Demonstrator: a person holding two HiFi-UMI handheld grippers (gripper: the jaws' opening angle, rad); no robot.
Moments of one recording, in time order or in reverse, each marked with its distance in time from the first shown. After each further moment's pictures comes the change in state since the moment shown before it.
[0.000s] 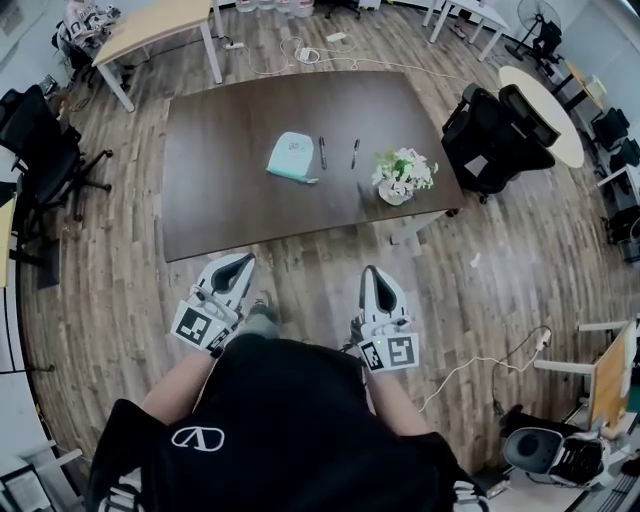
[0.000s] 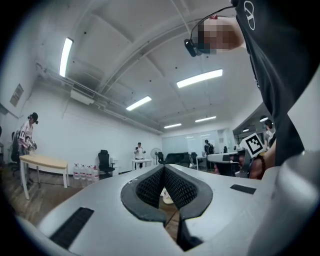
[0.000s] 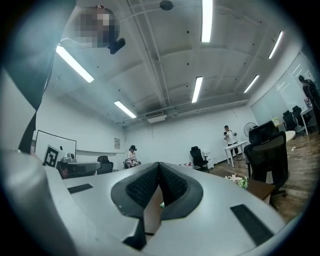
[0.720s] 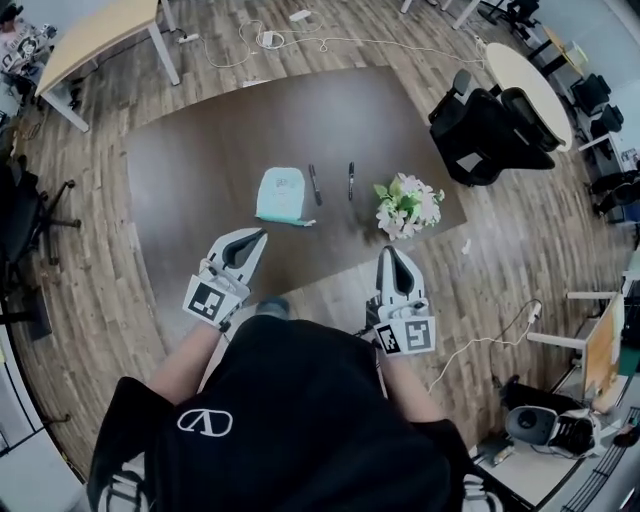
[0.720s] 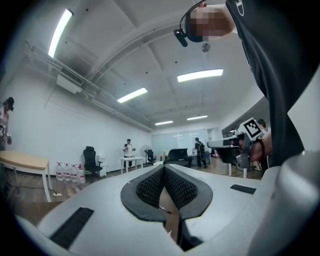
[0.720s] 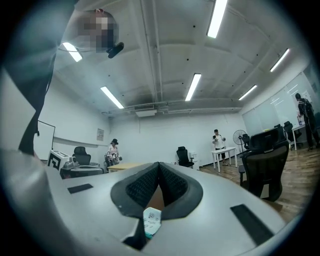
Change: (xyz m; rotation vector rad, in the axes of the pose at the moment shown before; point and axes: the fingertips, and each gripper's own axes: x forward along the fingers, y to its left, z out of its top) left arm 0.201 0.224 -0.043 0.022 0.024 -0.170; right arm 0.246 -0.087 0.003 -0.086 0.040 -0.158
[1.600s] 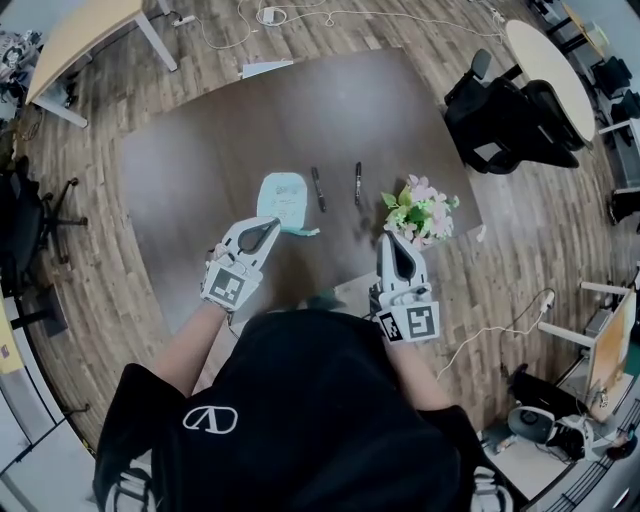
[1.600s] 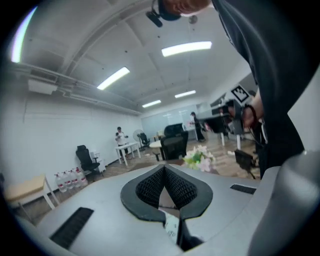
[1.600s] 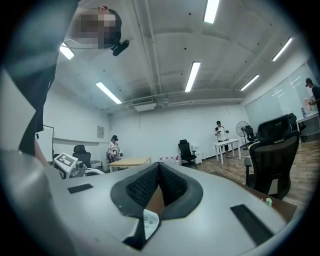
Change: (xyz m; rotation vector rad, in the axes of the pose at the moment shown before) left arm 0.101 0.051 -0.081 0.222 0.276 -0.113; right arm 0.103 -0.052 -0.036 0.048 0.070 0.032
